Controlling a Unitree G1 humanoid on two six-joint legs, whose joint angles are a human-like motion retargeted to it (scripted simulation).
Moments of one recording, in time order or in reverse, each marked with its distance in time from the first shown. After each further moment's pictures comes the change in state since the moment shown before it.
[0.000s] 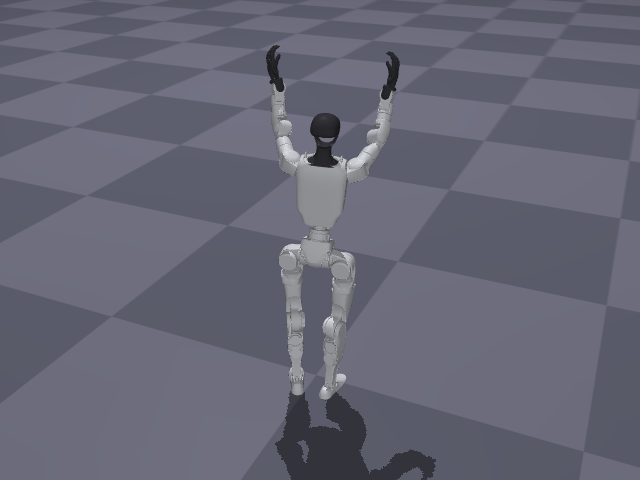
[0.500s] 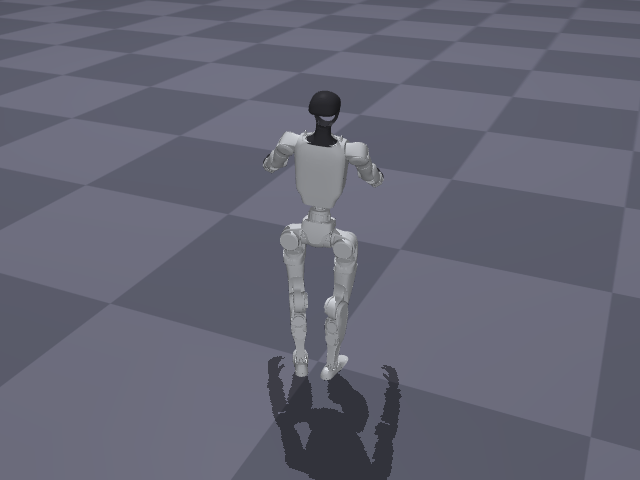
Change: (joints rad) left arm 1.303 -0.323 0.390 0.111 0.256 0.081 -0.351; right arm 1.235 0.540 -0.405 0.229 -0.893 -0.004 0.214; waist -0.075 0.046 0.138; left_leg 0.173 -0.008 0.012 -0.008 0.005 0.018; right_leg 0.161 0.011 -0.005 -0.002 0.017 -0.009
